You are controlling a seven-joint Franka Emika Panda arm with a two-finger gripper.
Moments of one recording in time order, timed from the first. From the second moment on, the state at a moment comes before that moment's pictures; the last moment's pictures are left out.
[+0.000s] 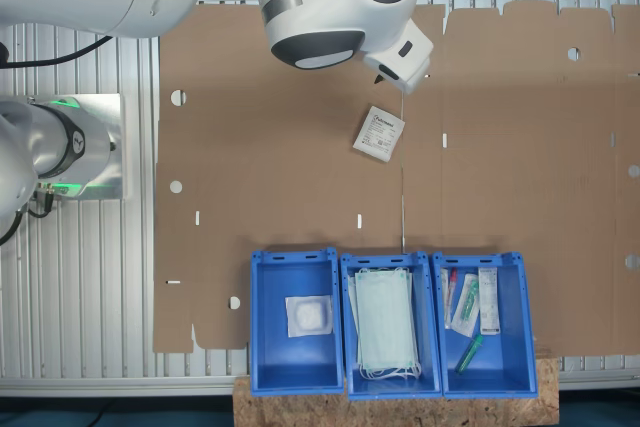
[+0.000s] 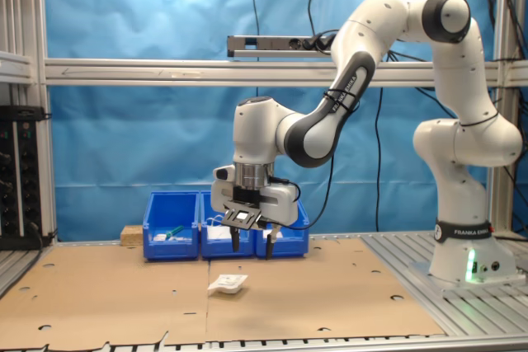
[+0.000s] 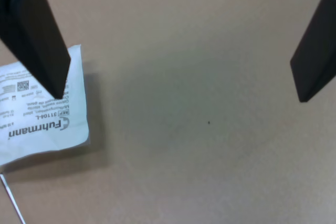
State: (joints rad) arm 0.64 0.27 -0.41 -2.24 0.05 2.49 0.11
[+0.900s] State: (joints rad) arm 0.64 0.25 -0.46 -2.10 0.03 2.32 -0.07
